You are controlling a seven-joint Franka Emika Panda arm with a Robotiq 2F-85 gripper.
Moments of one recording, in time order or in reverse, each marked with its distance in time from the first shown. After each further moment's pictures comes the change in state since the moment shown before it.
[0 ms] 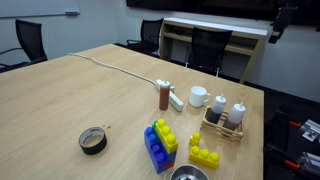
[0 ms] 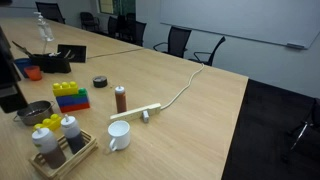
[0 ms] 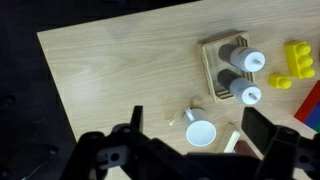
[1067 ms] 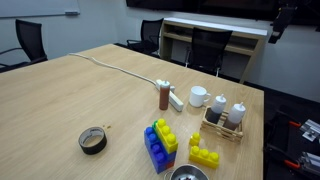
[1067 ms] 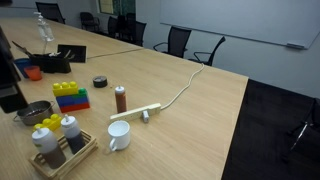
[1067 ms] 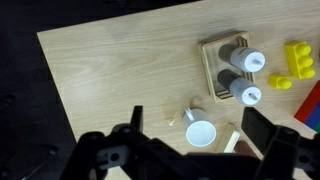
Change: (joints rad) arm 0.000 0.001 0.001 0.000 0.000 0.000 0.000
